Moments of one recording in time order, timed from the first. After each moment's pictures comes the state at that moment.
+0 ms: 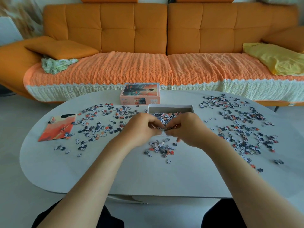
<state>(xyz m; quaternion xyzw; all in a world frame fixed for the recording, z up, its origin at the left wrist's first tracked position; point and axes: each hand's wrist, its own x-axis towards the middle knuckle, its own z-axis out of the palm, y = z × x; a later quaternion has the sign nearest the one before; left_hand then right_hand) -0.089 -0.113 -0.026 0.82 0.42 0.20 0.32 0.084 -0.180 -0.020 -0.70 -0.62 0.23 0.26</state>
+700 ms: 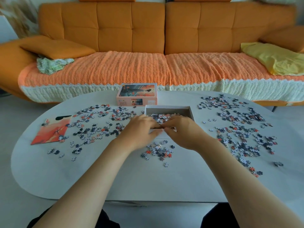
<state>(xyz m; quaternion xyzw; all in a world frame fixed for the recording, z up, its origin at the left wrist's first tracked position) -0.079 -0.082 -0.060 0.93 0.32 0.15 0.11 0.099 -0.161 -0.051 -0.65 -0.73 0.09 0.20</state>
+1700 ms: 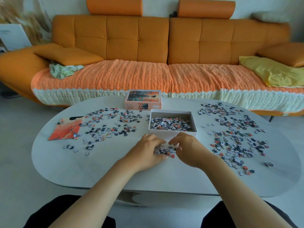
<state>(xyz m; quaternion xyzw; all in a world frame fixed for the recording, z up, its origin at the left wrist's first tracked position) -0.107 -0.145 -0.081 0.90 0.35 0.16 0.22 0.080 -0.213 -0.059 -0.69 -0.69 0.13 0.16</state>
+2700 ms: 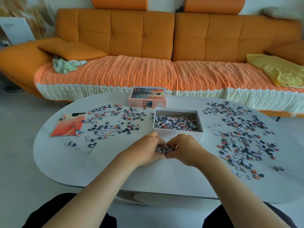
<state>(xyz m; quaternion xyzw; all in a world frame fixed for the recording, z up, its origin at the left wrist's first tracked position) -0.109 -0.134 -0.063 0.89 0.36 0.07 0.25 0.051 -0.198 -0.048 -0.72 -0.65 0.20 0.12</state>
